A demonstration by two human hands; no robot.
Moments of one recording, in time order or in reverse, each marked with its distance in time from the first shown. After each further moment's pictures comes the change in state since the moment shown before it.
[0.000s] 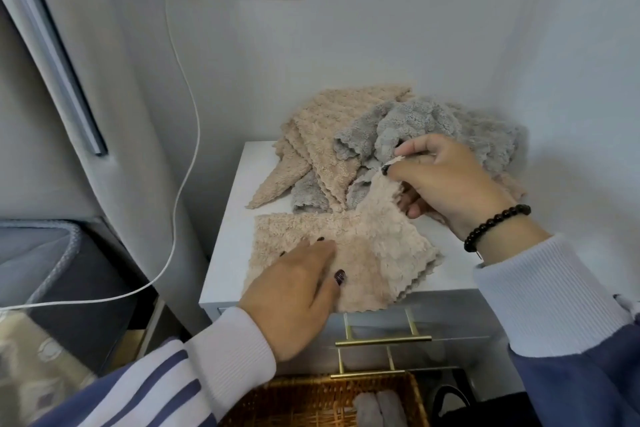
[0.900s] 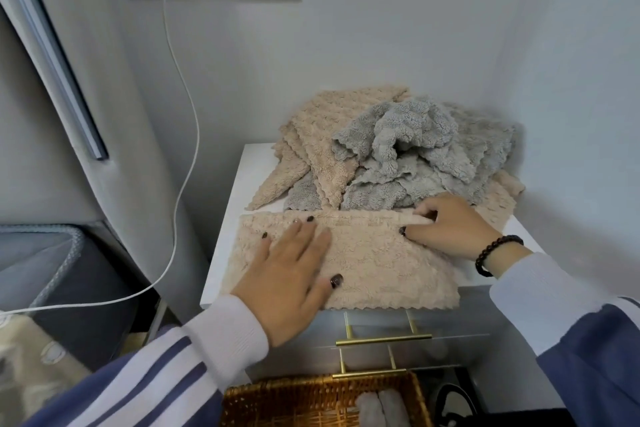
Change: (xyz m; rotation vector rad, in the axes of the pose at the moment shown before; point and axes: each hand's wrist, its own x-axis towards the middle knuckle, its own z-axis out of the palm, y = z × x) left_hand 0.007 -0.020 0.002 0.347 -0.111 0.003; right_hand 0.029 0.086 -0.030 -0.754 -0.082 -0.013
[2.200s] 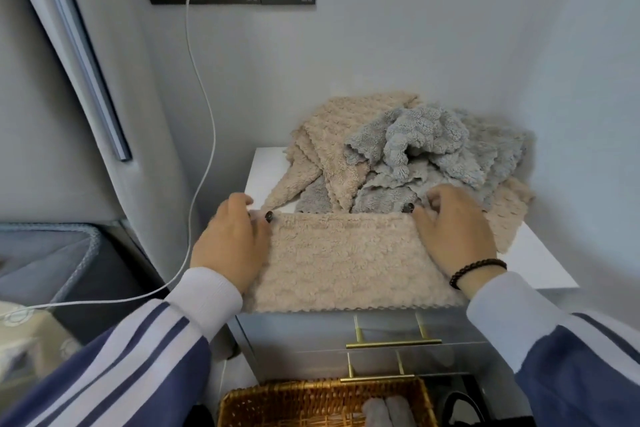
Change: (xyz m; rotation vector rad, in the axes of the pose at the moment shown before) left_hand 0.012 -0.054 -0.022 -0.296 0.443 -0.510; right_hand -0.005 -0.009 0.029 -0.113 0.553 -0.087
